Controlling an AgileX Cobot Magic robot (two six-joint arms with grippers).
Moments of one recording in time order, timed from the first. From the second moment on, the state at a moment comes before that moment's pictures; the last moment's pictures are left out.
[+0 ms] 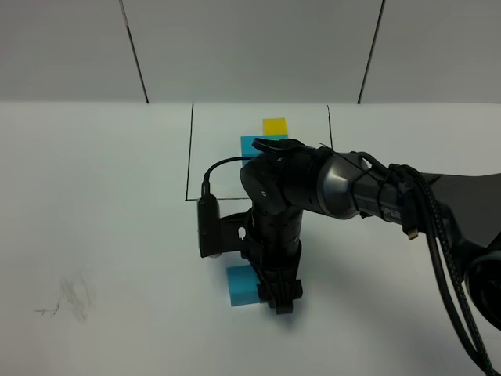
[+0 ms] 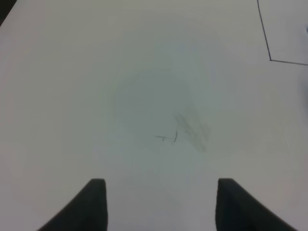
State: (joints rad) left arm 0.03 -0.01 -0.51 0.04 1.07 -0.13; right arm 0.74 2.17 -1.55 -0.04 0.94 -0.87
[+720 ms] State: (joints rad) left arm 0.03 -0.01 -0.51 0.04 1.07 -0.13; right arm 0.31 1.71 -1.23 -0.22 0.89 0.11
